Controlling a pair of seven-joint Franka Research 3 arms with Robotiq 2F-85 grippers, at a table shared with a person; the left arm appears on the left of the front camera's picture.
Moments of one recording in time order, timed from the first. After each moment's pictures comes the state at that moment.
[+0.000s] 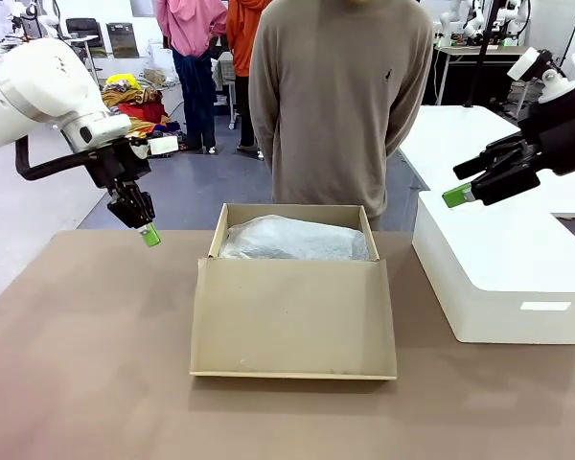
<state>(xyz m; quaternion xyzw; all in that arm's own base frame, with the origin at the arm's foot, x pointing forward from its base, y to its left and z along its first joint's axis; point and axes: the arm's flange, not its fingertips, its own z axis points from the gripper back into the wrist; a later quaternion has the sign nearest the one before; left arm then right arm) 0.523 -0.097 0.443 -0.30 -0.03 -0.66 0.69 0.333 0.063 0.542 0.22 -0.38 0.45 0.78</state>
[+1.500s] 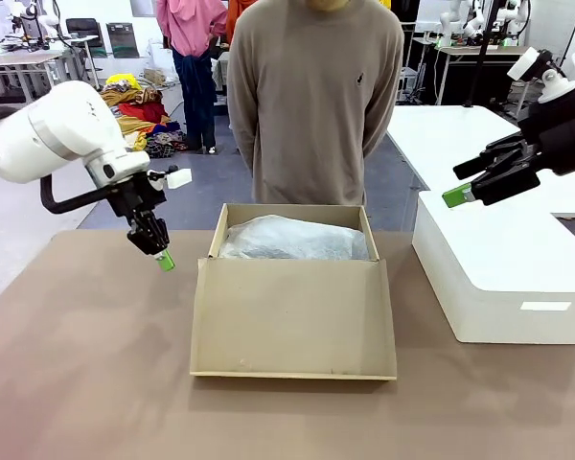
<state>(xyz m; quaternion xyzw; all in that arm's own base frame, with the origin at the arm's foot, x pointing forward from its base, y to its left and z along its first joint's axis) 0.541 -0.111 0.373 -0.29 -0.04 -0.67 0.68 0.333 0.063 0.542 0.22 -0.38 0.45 0.78</state>
